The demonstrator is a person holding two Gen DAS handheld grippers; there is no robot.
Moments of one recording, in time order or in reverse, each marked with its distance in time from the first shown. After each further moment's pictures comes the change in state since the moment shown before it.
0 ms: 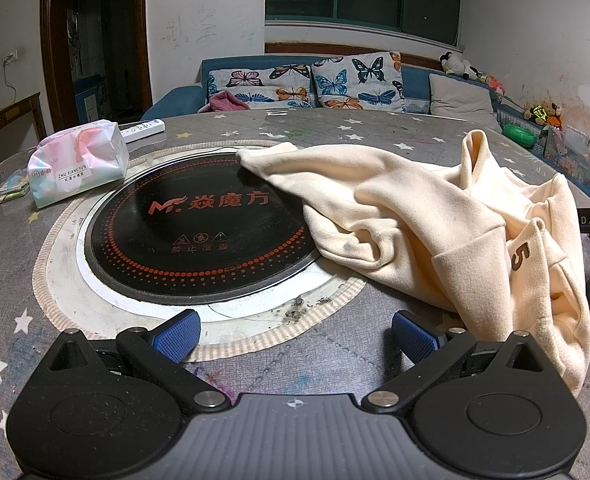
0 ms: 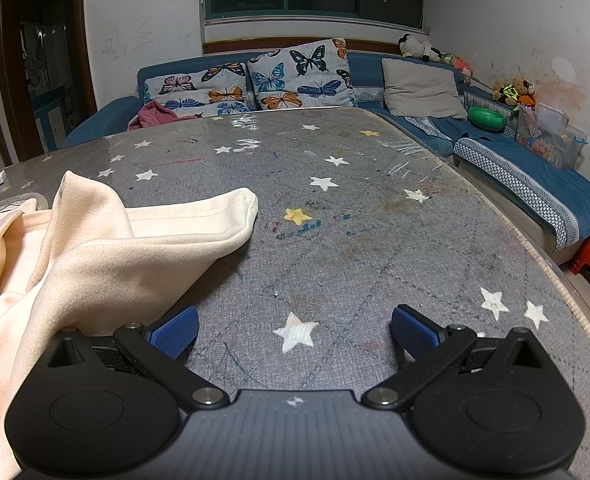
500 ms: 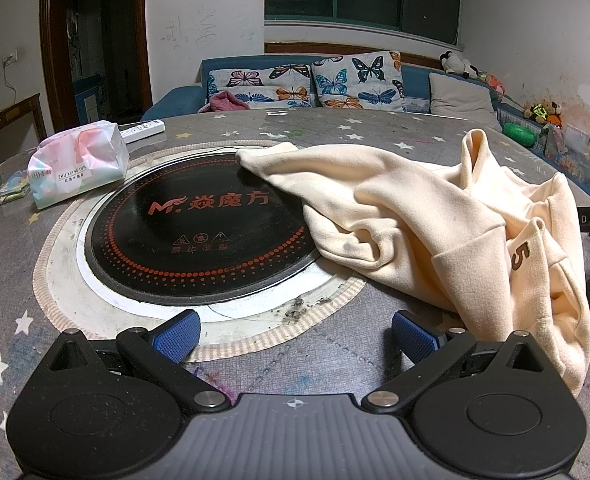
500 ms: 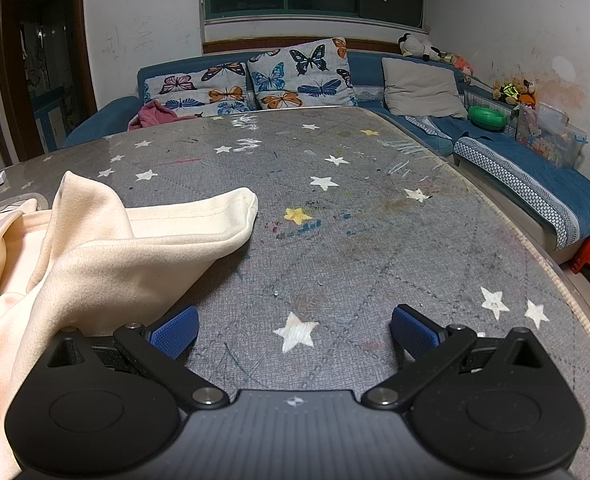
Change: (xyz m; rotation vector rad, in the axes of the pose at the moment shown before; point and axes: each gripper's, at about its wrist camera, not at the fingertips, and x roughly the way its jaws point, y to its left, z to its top) left arm 0.000 -0.002 0.000 0.004 0.001 0.002; right arm 0.001 0.001 0.001 0.003 0.000 0.003
